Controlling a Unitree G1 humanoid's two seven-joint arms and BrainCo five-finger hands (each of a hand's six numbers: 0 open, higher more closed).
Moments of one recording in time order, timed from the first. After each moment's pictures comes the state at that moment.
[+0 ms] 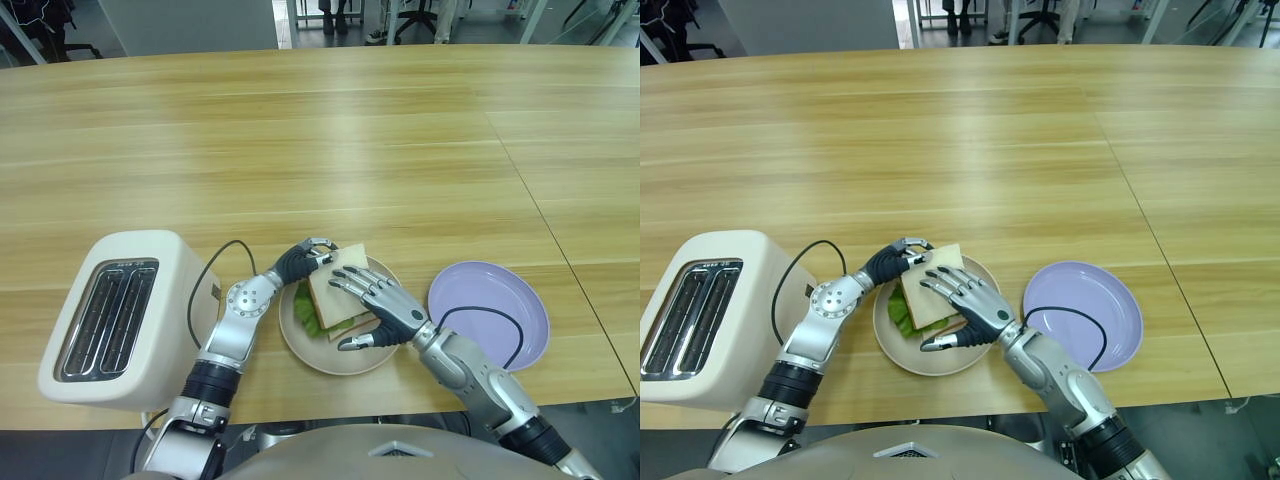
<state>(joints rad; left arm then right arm) -0.13 0.25 -0.21 0.16 0.15 0.03 -0.40 0.11 -0.39 0.50 -0.08 -0.87 -0.35 -0.02</state>
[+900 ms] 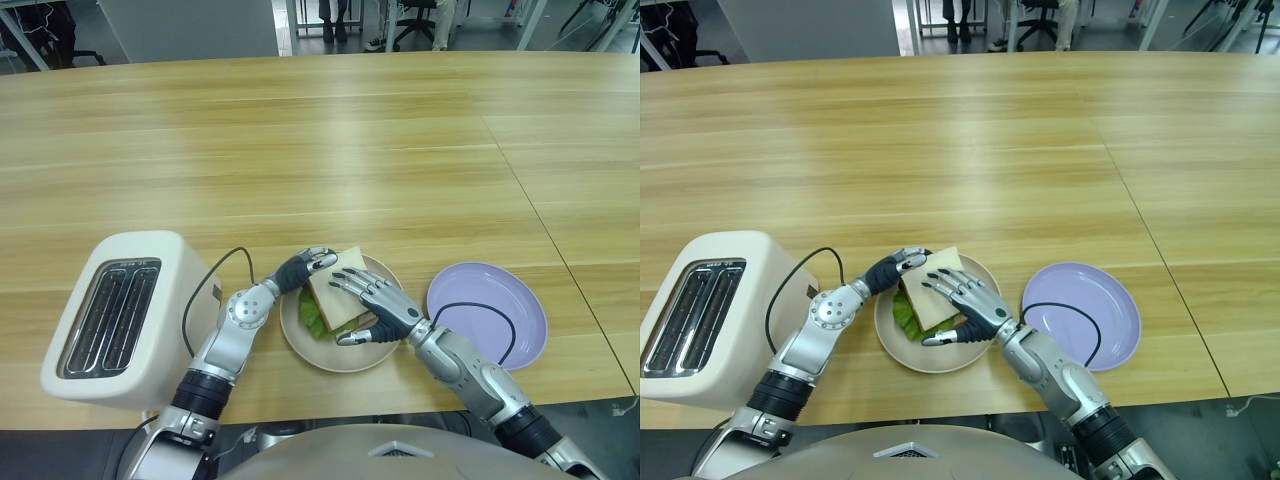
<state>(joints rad) -0.08 0.30 -0.25 0.09 0.27 0.02 -0.33 0.06 -0.38 0.54 0.02 -0.84 -0.34 -0.04</state>
